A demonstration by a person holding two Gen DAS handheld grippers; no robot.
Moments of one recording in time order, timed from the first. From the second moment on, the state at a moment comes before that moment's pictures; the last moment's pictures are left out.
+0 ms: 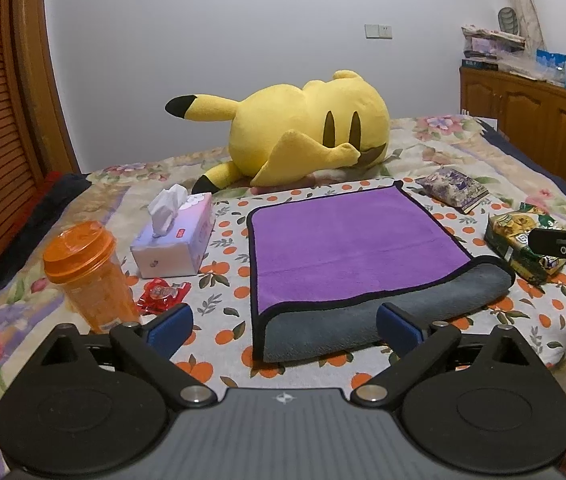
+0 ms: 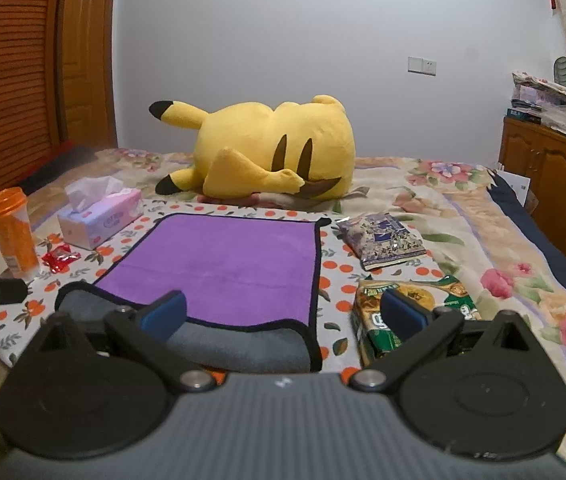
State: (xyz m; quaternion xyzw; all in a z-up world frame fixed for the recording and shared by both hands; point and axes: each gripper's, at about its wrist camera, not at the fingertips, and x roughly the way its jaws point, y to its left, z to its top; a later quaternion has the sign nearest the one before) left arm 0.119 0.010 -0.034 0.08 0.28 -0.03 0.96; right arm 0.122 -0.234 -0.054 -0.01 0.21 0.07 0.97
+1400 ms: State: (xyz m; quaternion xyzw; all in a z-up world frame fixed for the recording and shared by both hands) left arm 0.203 0.037 -0.086 0.08 0.35 -0.05 0.93; right arm 0.198 -0.231 -0.104 -0.02 0.31 0.09 0.94
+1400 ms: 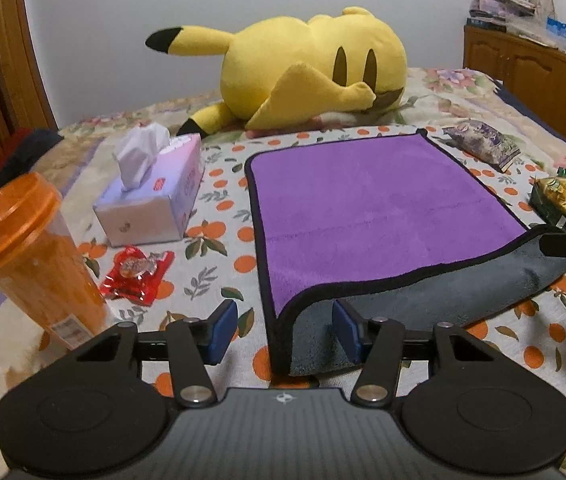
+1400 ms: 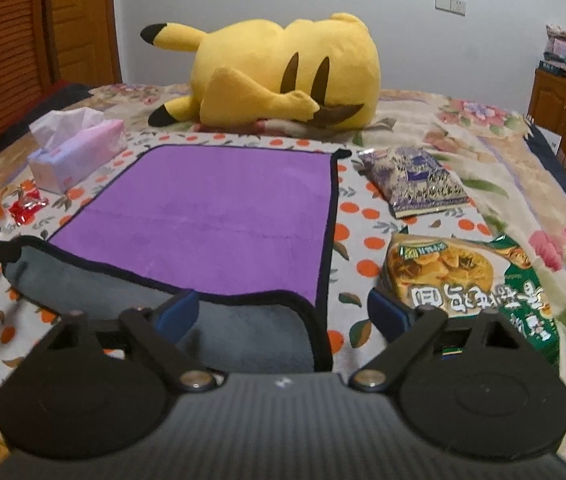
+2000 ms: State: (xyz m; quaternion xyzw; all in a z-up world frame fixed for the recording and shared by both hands) left arm 0.213 0.044 -0.101 0.04 0.40 -0.08 0.91; right arm 0.210 -0.242 -0.111 0.03 0.36 0.13 0.92
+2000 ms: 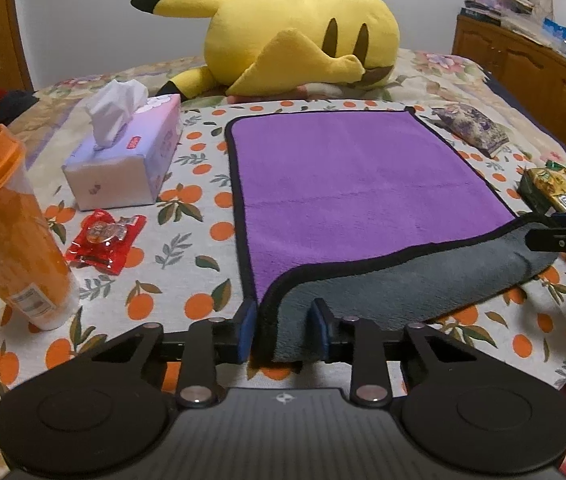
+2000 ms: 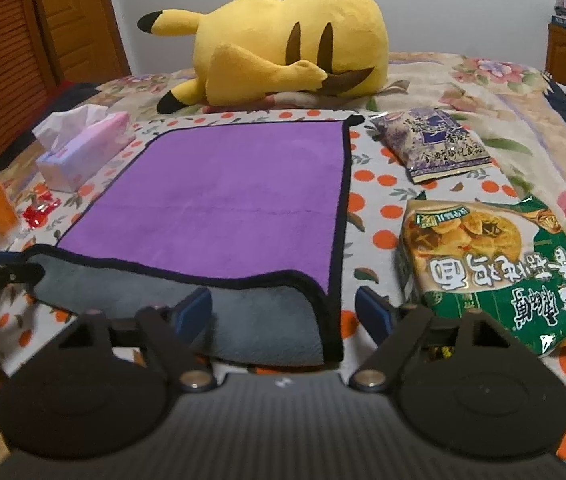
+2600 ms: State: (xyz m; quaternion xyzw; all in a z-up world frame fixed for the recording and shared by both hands) left arm 0.213 0.044 -0.102 0.04 0.40 -0.09 0.91; right arm 0.214 -0.251 -0.110 0.02 0.37 0.14 0.92
